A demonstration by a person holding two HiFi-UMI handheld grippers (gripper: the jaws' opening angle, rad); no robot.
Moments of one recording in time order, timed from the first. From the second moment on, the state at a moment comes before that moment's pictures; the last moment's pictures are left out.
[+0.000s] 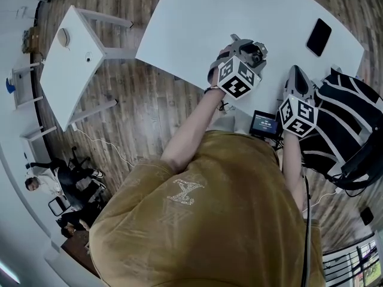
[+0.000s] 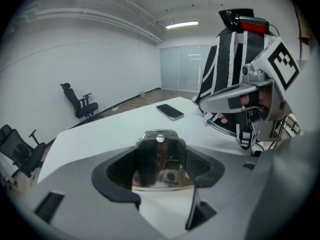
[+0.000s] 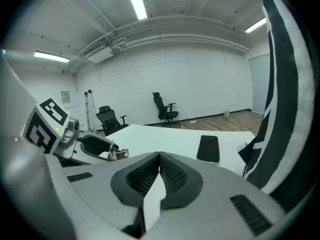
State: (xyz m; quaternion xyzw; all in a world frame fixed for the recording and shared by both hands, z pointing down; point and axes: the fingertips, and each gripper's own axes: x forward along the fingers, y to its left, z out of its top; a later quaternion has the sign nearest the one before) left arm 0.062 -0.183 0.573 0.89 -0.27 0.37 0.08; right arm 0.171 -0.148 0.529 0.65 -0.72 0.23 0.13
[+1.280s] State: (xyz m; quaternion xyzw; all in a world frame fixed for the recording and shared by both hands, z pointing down) left arm 0.023 -0.145 0.403 0.91 -0.38 0.16 -0.01; right arm 0.160 -0.117 0.399 0.69 -0.72 0.07 0.04
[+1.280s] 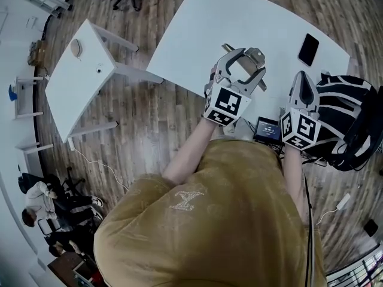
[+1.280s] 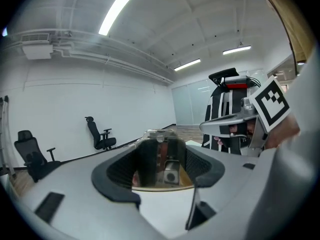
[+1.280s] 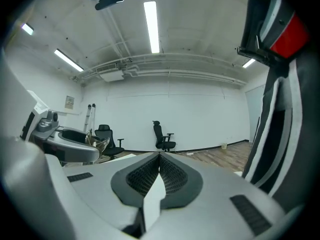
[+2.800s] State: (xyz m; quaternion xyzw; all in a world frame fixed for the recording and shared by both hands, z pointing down) left arm 0.013 -0.147 0.357 0.91 -0.39 0.11 -0.04; right arm 0.137 -0.125 0.367 0.67 -0.74 0.01 0.04
